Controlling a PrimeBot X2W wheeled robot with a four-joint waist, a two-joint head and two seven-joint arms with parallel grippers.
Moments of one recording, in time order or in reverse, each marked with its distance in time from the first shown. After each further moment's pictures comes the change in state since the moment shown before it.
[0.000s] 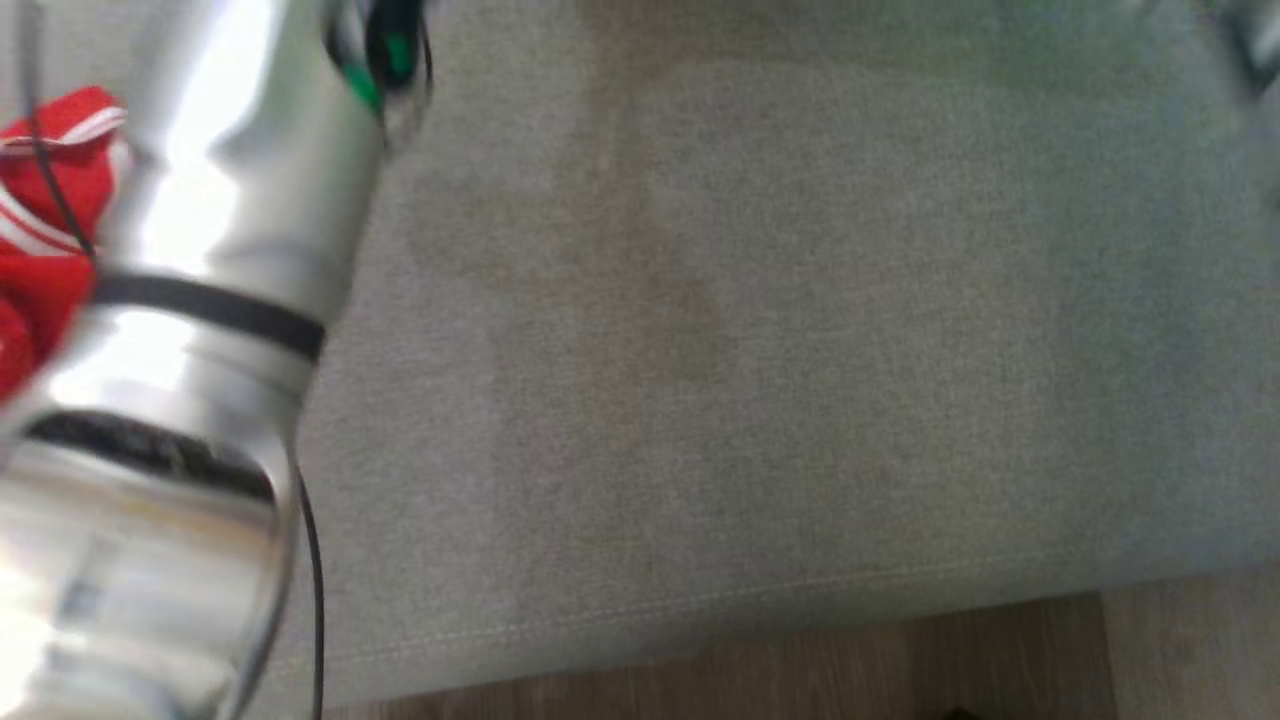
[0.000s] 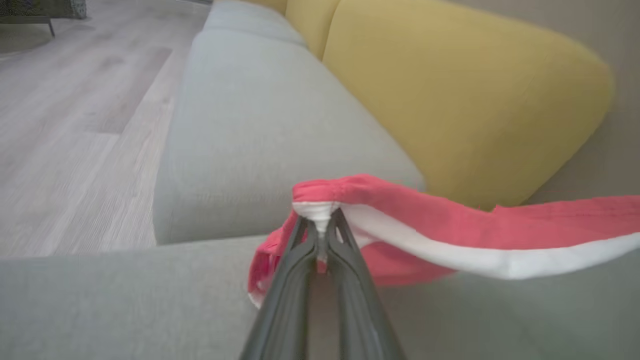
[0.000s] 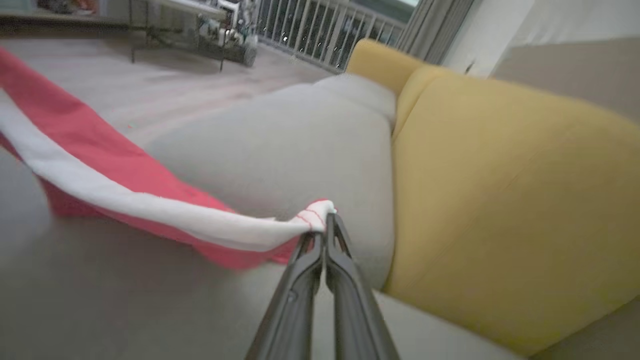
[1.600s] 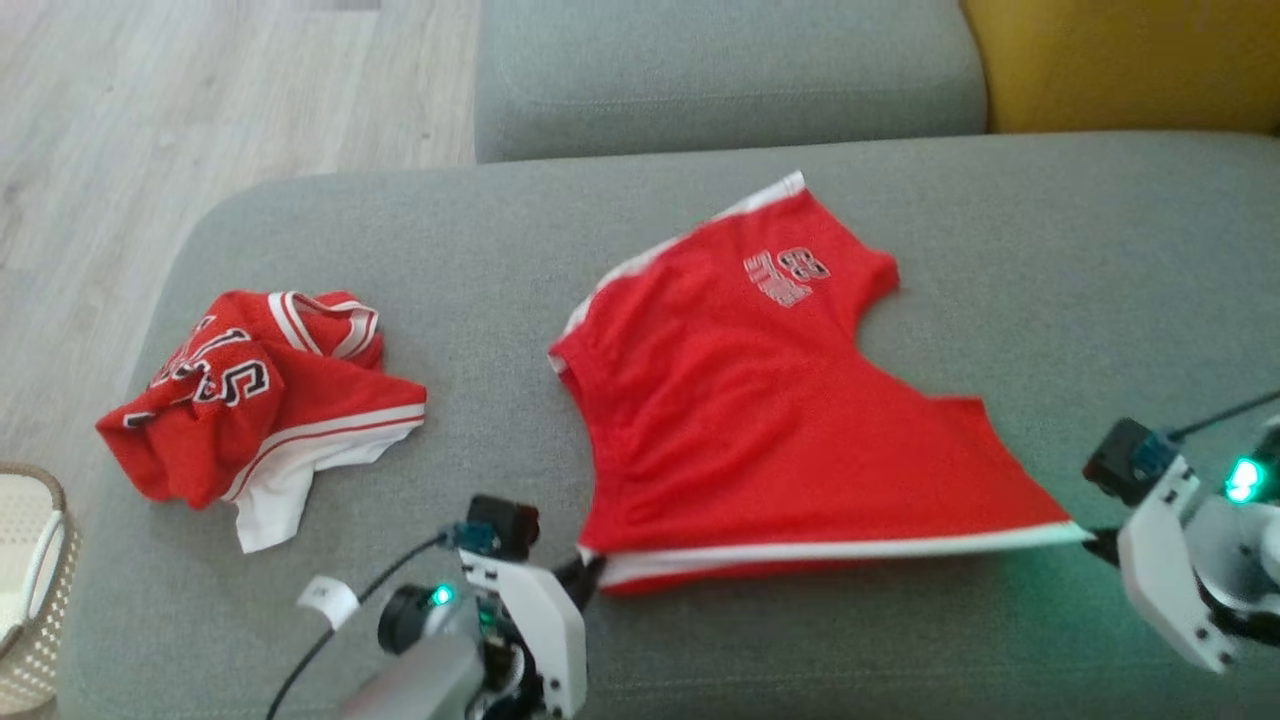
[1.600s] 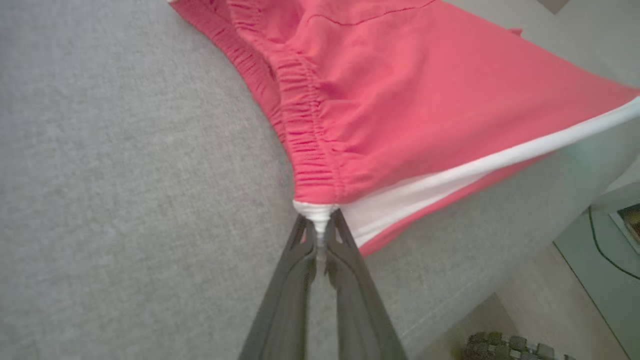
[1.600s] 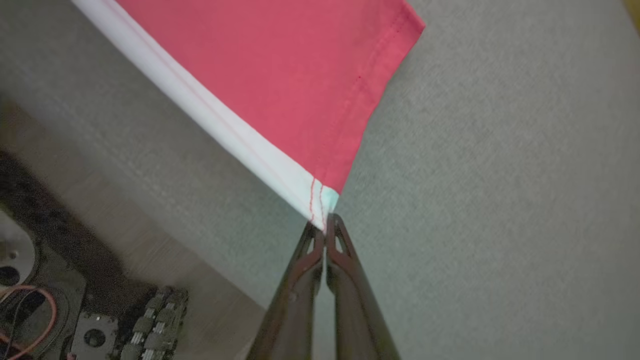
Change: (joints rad) left arm 0.853 0.034 -0.450 -0.039 -0.152 -0.121 -0.034; right arm 0.582 -0.573 0.881 -0.518 0.618 0.000 0.543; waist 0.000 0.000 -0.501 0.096
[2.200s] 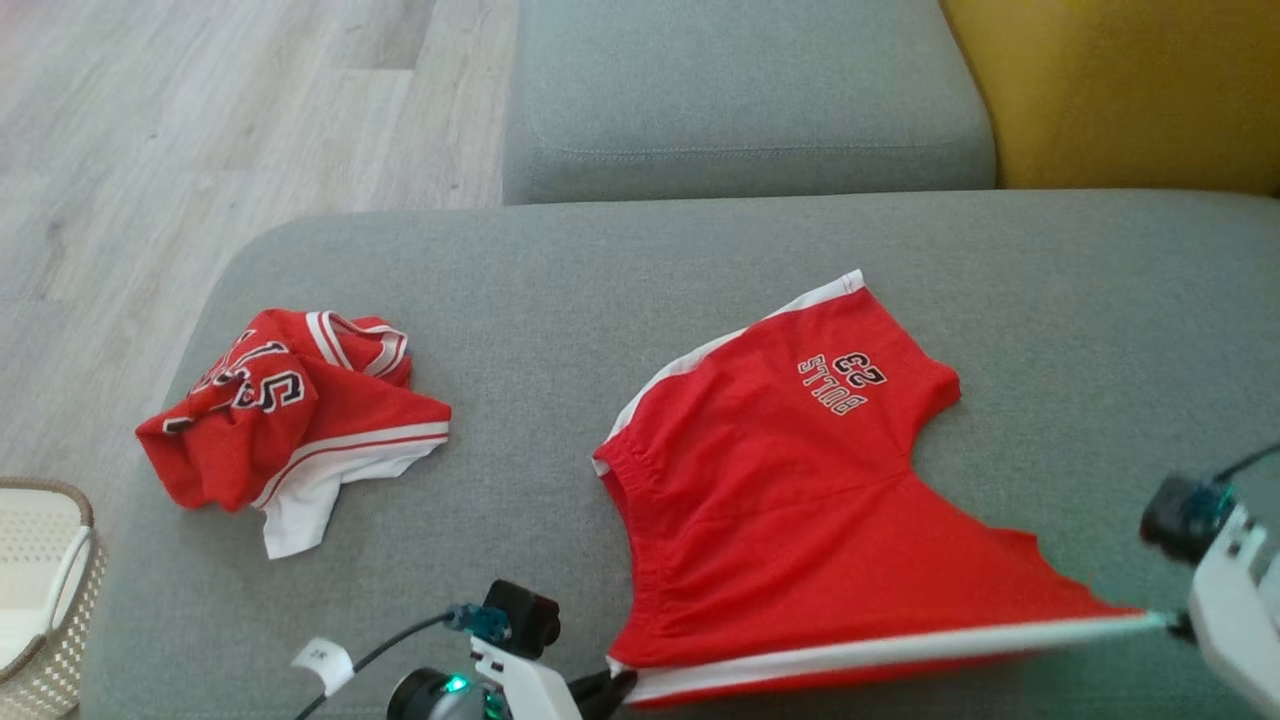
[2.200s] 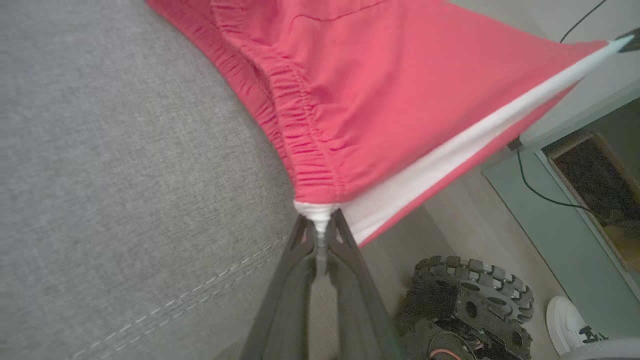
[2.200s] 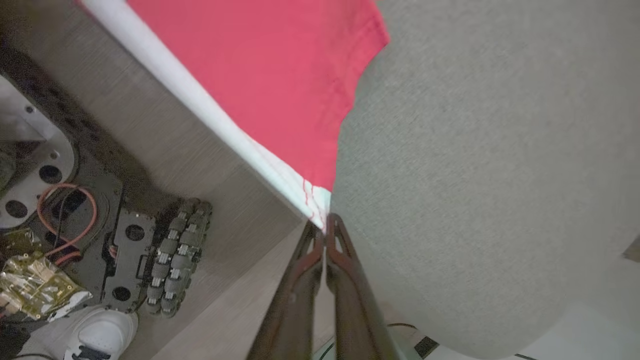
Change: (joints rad) left arm 0.207 0.195 -0.072 -0.449 -0.051 0.029 0.205; right arm 0.077 -0.260 -0.011 -0.361 0.084 0.000 0.312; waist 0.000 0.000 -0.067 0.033
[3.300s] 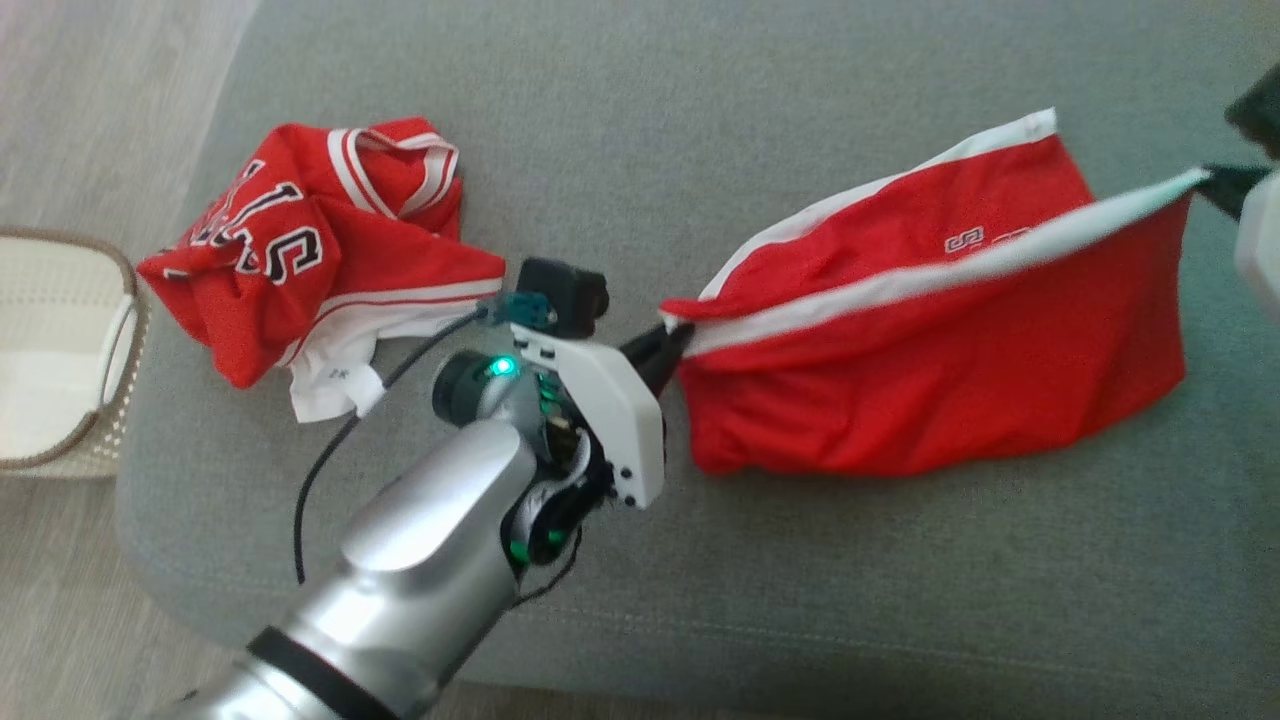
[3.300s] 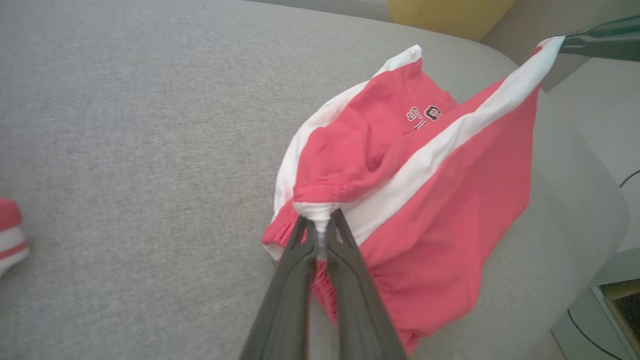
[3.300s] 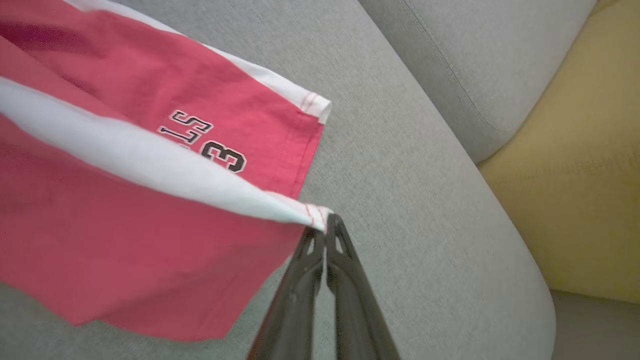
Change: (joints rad) left arm -0.401 -0.143 0.118 -0.032 0.010 0.137 0.021; right arm -0.500 0.194 -0.071 0.356 -0.106 0.000 -0.246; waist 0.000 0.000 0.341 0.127
